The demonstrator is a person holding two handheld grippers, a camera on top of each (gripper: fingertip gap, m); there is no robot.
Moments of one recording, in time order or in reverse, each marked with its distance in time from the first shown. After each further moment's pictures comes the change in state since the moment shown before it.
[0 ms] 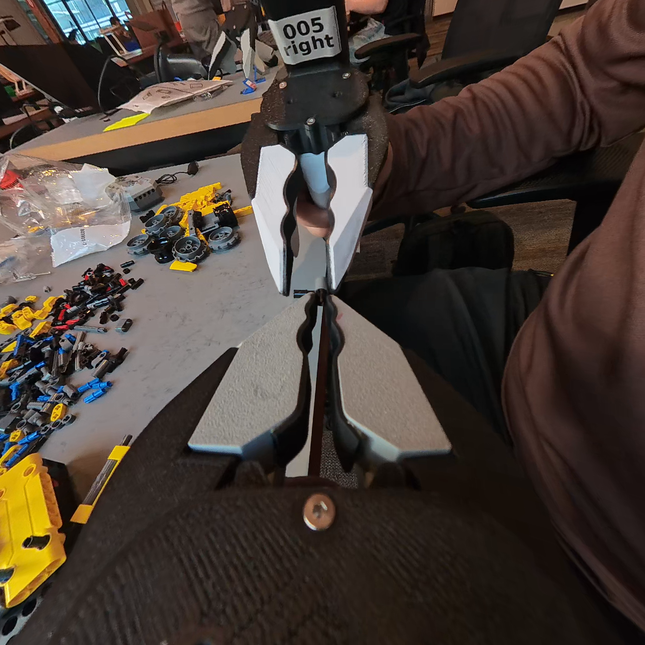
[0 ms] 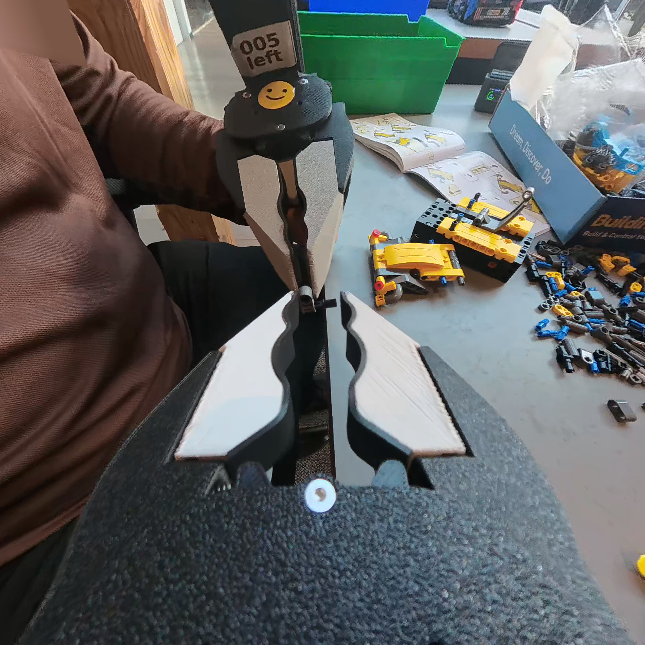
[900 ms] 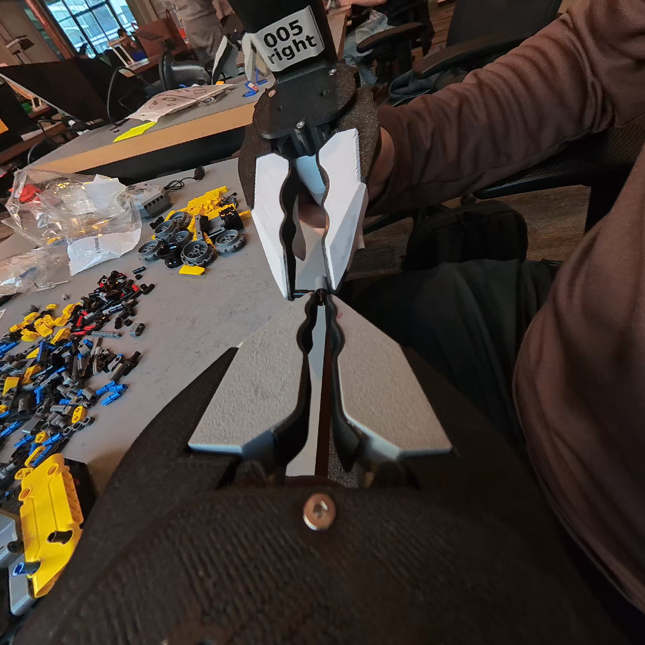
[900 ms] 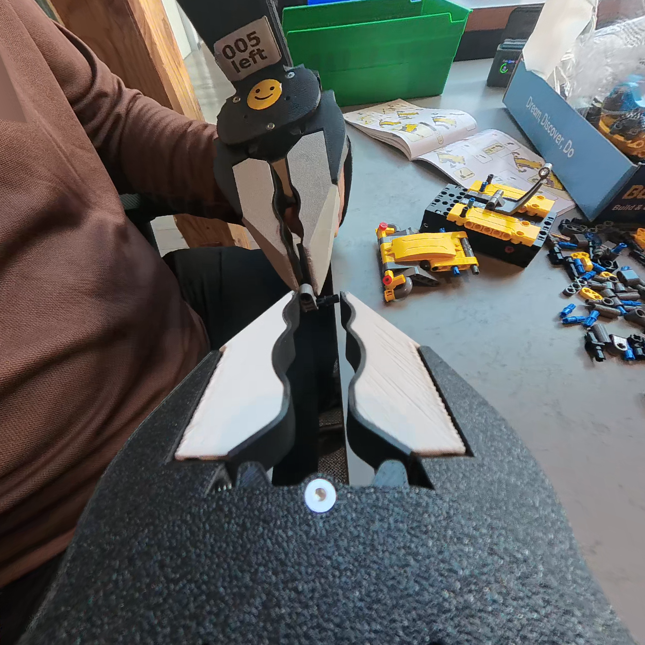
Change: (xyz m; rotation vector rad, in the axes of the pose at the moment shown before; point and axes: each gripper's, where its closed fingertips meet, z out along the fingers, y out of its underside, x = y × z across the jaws) left arm -0.001 0.000 -0.001 -0.008 -0.019 0.050; right arm -0.001 0.002 0.002 -0.015 -0.035 0.087
